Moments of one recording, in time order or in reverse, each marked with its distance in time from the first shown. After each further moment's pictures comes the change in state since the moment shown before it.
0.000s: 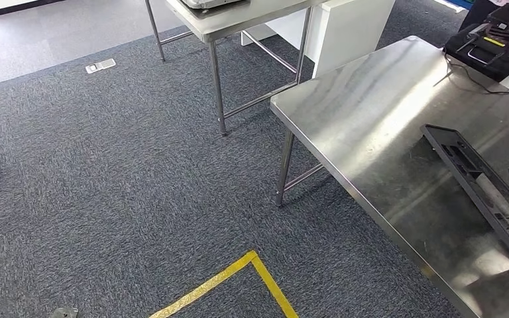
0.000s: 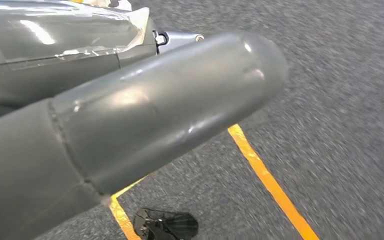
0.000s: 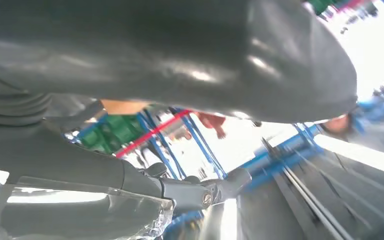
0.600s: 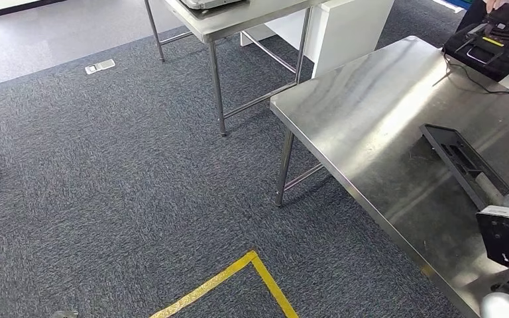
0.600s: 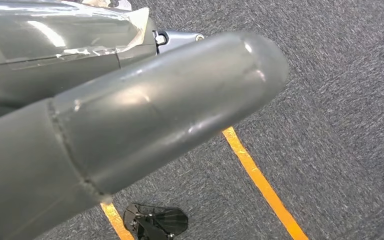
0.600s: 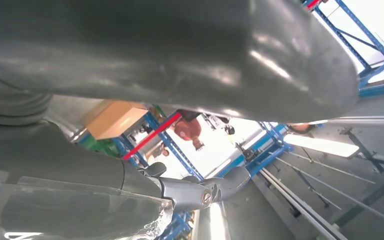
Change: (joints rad) left arm 0.028 -0.002 -0.048 0.003 0.047 0.061 -0.021; right arm 0.175 0.146 0.030 -0.159 -0.084 -0.116 -0.129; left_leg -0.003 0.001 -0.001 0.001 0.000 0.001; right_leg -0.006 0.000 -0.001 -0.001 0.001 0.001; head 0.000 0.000
